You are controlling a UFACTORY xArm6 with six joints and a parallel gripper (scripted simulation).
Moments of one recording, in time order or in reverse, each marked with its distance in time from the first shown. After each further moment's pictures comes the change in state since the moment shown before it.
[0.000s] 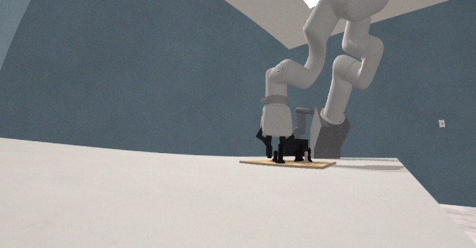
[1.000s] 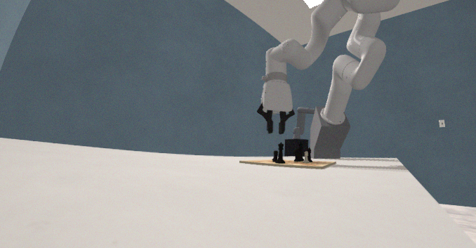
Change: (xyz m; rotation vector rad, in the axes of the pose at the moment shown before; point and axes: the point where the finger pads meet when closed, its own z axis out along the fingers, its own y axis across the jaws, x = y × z) arm 0.000 0.000 -0.081 0.001 0.001 0.000
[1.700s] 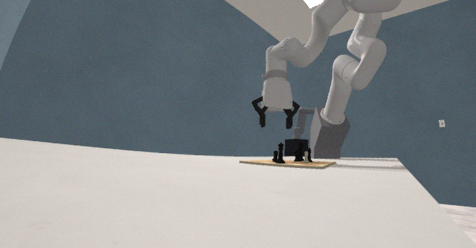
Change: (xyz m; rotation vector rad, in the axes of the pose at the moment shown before) arm 0.000 0.000 -0.008 -0.002 -0.001 0.000
